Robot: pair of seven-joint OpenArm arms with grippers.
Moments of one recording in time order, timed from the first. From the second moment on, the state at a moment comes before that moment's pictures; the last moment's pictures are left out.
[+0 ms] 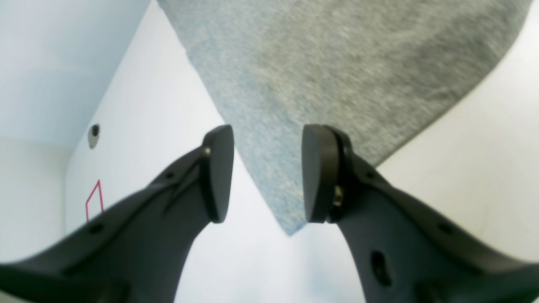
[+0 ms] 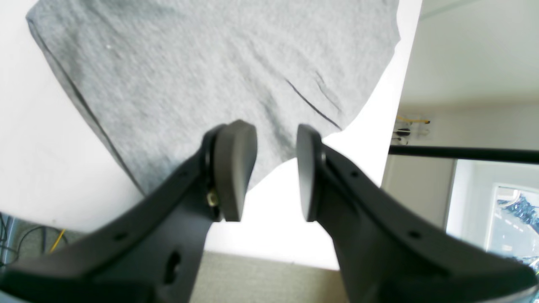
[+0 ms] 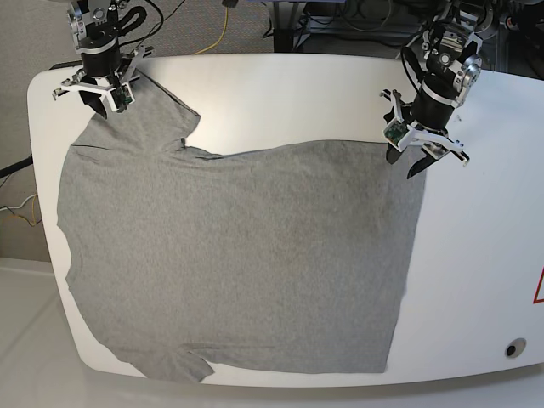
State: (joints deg) left arm 23.8 -30.7 10.9 110.5 16.8 -5.9 17.1; right arm -42.5 16.6 15.1 118.9 -14.9 13.8 -26.4
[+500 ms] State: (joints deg) left arm 22.8 -30.0 9.6 108.3 4.3 -7.0 16.7; right arm -41.9 16.6 15.1 118.7 -15.5 13.8 -26.8
